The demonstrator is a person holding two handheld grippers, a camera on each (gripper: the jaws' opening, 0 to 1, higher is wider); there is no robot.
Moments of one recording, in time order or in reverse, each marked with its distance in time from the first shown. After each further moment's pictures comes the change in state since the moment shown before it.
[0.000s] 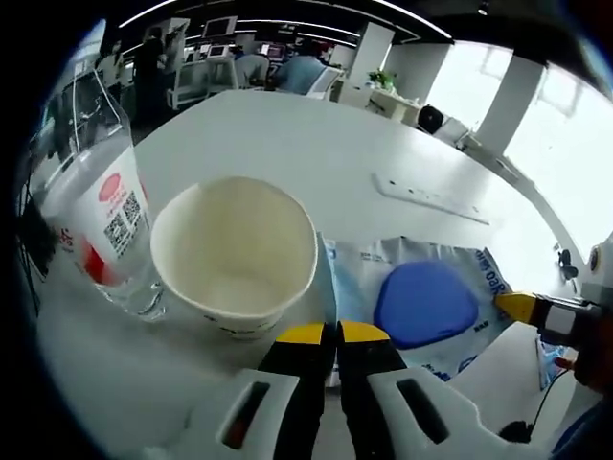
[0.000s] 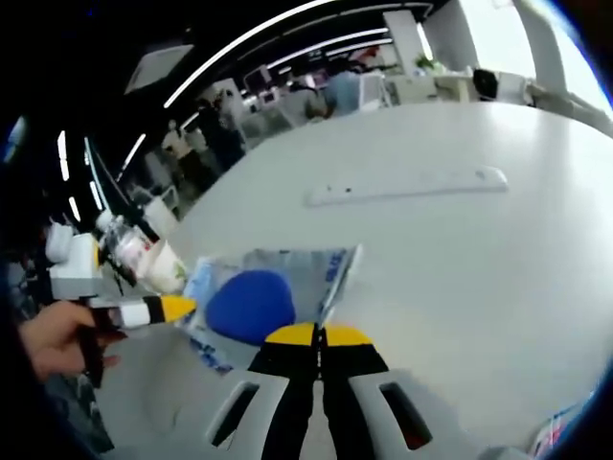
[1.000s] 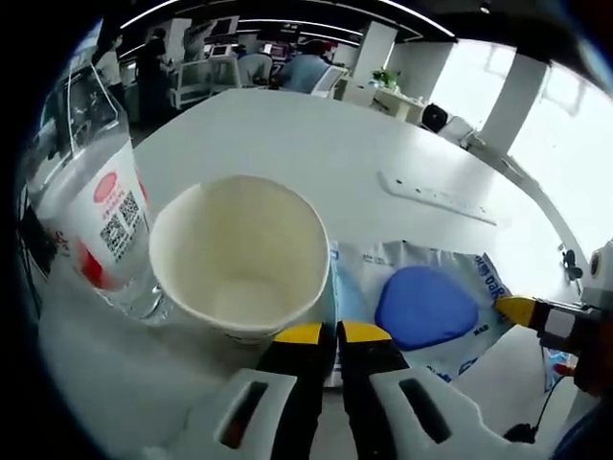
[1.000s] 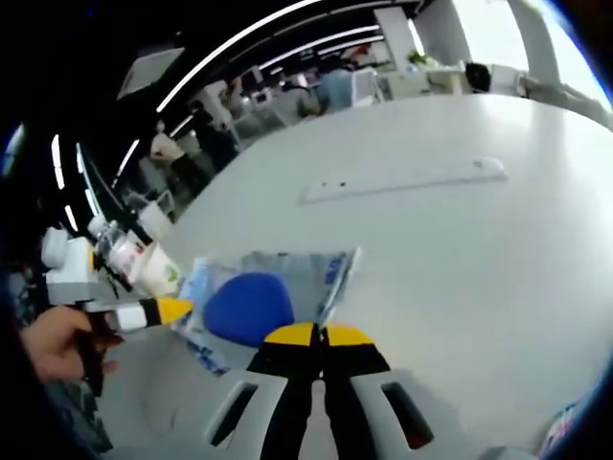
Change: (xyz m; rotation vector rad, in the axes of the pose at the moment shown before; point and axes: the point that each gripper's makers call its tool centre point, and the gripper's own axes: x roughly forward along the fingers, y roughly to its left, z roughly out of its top) left arm 0.003 0.005 0.001 0.004 0.000 0.017; right arm 0.008 -0.003 -0.004 0.041 -0.001 -0.017
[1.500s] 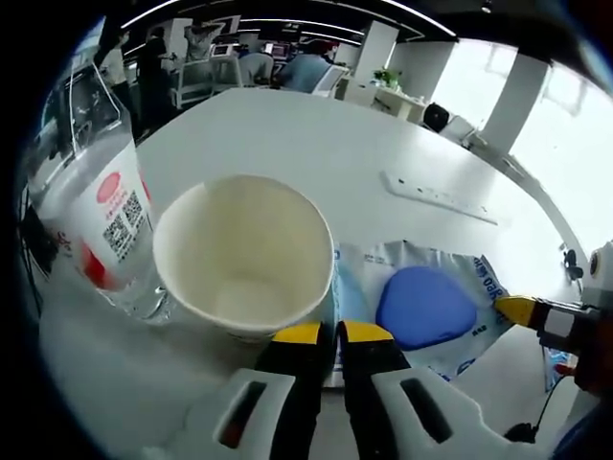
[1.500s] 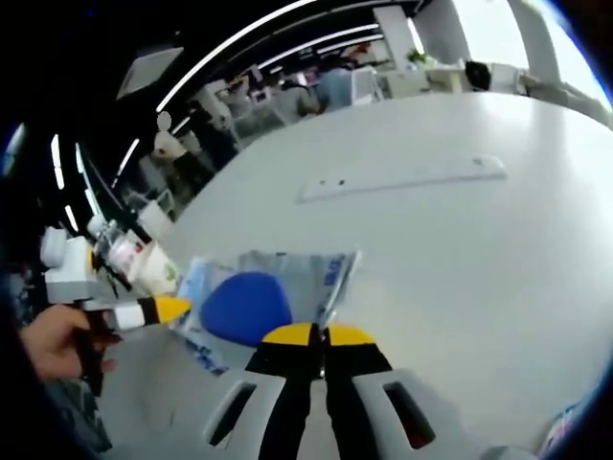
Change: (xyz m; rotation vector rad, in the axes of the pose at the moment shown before) left arm 0.000 0.001 0.000 -0.004 0.003 0.005; right arm 0.001 -0.003 -0.002 -0.013 0.013 -0.001
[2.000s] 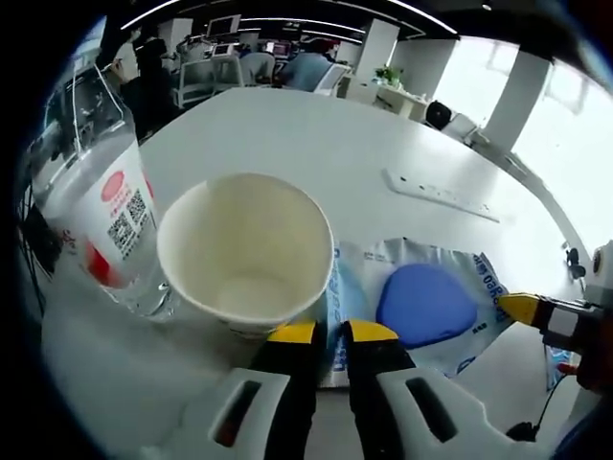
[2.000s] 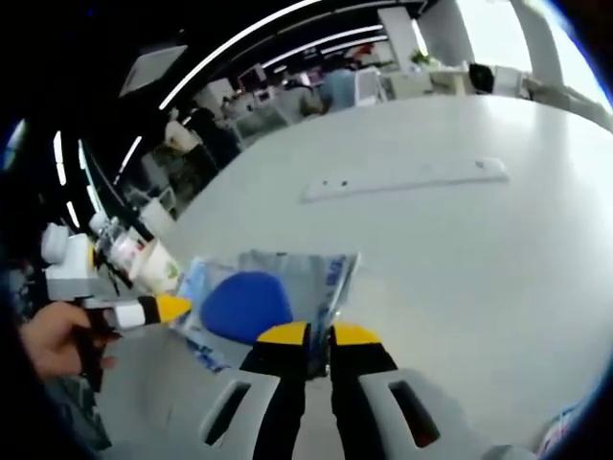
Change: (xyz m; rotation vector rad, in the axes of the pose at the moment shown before) left arm -0.001 0.001 -0.002 0.001 0.008 0.017; right arm -0.001 0.000 0.000 -0.008 0.003 0.010
